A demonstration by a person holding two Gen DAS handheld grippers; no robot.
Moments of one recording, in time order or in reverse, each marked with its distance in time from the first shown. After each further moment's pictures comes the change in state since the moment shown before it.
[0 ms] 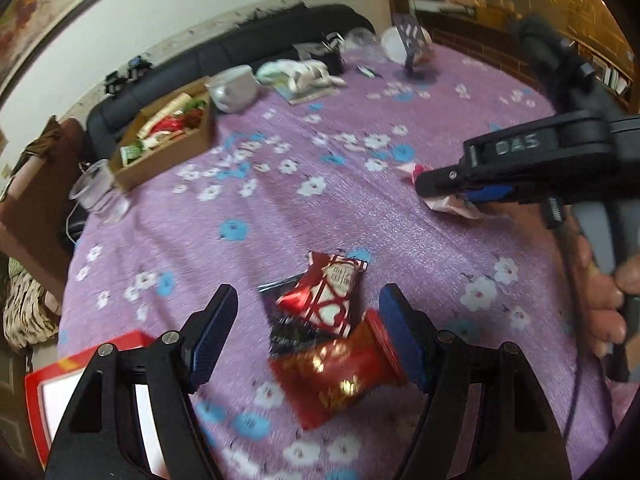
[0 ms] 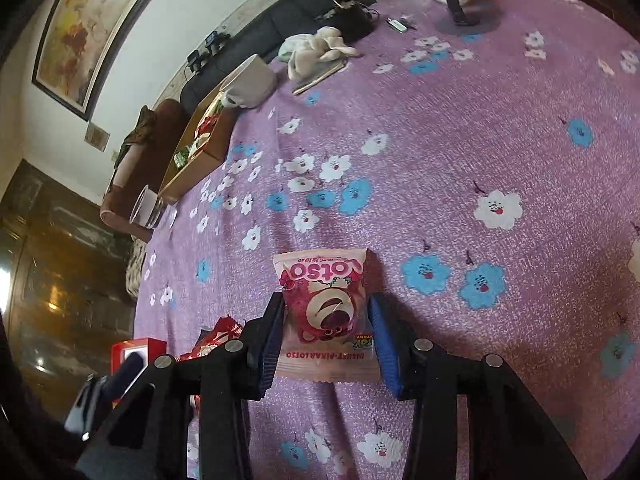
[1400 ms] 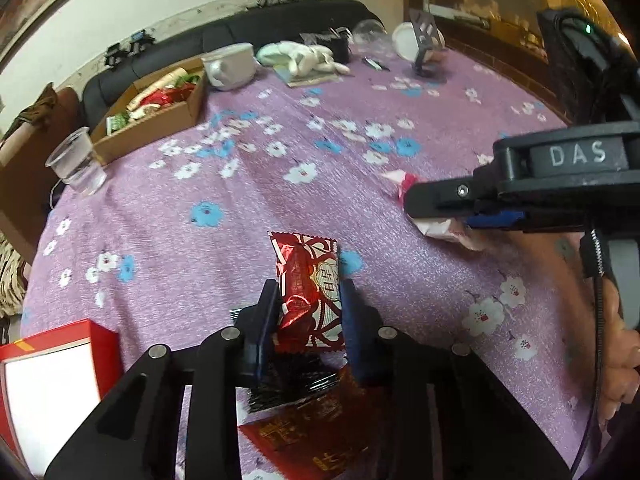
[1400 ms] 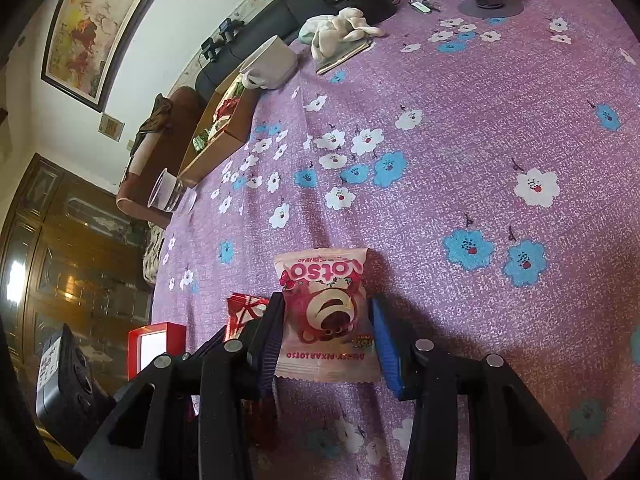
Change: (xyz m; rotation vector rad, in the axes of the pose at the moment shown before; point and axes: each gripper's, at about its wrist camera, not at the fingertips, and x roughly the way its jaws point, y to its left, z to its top) left arm 0.017 0.001 -0.008 -0.123 -0.006 -0.047; right arm 0.008 0.014 -0.010 -0.010 0.058 0.077
